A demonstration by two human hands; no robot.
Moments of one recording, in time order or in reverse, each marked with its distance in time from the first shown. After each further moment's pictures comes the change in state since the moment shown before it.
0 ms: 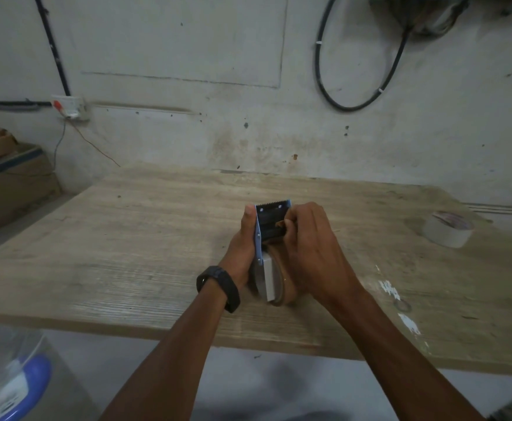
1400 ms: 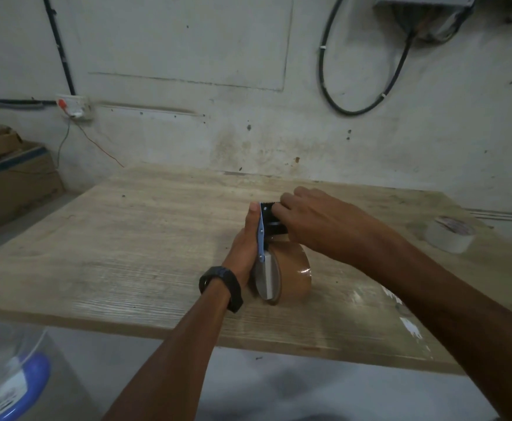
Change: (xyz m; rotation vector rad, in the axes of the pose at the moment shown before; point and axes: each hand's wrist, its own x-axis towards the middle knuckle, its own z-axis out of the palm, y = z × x) left_hand 0.002 0.007 0.001 0.058 0.059 -0.034; right_hand 0.064 -0.003 -0.042 -0.571 -0.667 -0.520
